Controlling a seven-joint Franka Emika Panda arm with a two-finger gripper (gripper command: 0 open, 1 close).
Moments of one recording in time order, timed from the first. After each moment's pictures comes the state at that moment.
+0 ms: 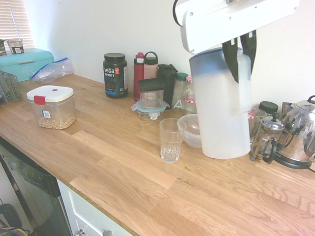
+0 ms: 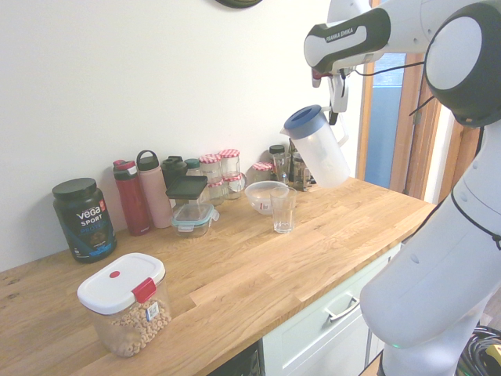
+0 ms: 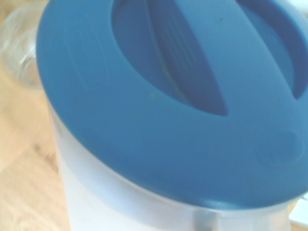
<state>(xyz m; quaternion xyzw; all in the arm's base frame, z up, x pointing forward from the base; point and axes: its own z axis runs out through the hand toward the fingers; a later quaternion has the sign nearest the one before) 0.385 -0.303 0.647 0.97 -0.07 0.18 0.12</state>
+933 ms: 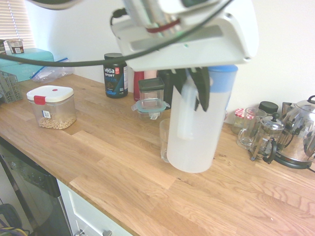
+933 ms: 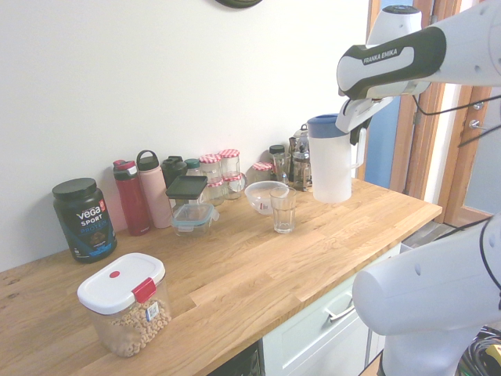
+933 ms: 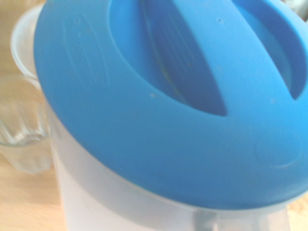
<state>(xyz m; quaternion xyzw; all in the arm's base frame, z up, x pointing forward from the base) 0.261 -0.227 0.606 0.87 -0.40 0.28 0.05</state>
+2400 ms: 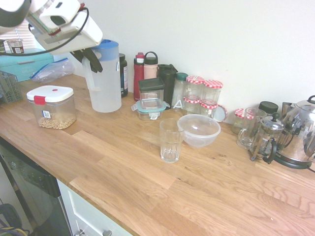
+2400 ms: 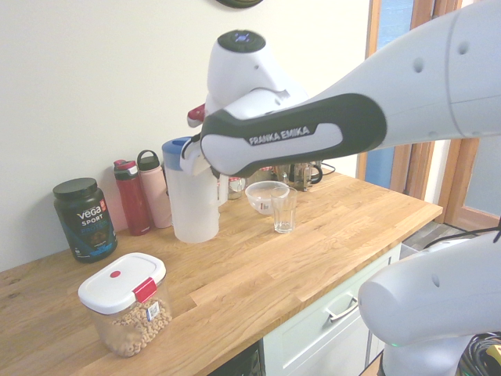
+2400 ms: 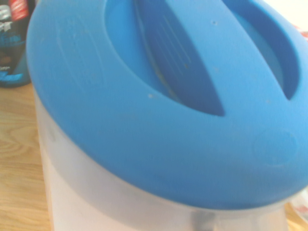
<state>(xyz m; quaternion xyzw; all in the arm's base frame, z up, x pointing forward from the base) 0.368 0.131 0.540 0.90 -0.28 0.35 0.00</state>
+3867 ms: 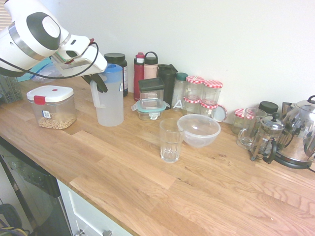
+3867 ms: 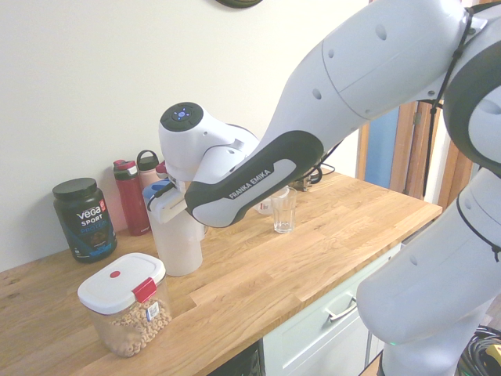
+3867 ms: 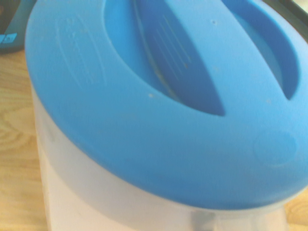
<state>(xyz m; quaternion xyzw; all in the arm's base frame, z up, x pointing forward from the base) 0.433 0.177 0.464 0.89 -0.31 0.33 0.02</state>
